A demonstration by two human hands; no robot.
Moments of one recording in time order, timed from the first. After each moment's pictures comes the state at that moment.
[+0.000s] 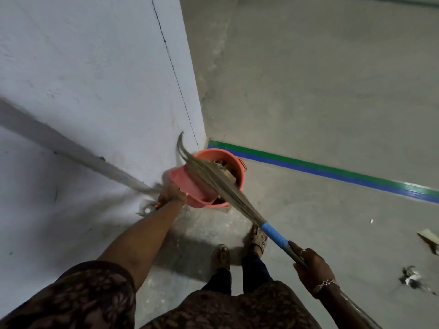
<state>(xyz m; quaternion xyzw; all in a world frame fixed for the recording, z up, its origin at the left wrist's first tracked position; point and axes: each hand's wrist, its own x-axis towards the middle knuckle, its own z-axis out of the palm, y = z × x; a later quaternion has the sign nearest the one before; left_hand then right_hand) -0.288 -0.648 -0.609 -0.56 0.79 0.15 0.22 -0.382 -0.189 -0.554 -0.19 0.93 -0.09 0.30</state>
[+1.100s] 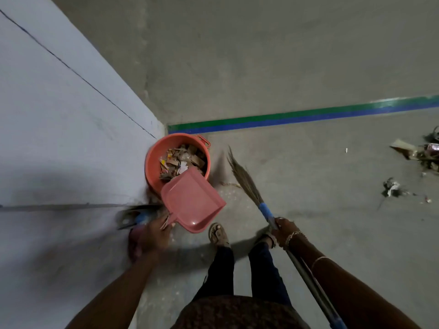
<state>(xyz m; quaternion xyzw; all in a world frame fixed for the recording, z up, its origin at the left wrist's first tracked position) -0.236 -0.526 -0.594 -0.38 0.87 0.29 0.12 -0.391 -0.156 -0.656 -0.03 0.87 -0.14 0.47</state>
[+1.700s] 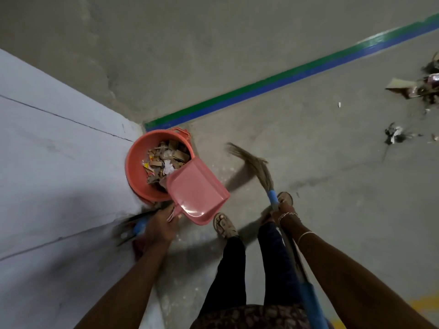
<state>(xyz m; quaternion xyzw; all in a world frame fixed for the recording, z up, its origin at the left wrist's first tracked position) -0.302 -0.506 -0.644 -0.30 0.91 0.22 0.20 -0.381 -0.149 -0.750 0.19 0.84 -0.21 0.47</state>
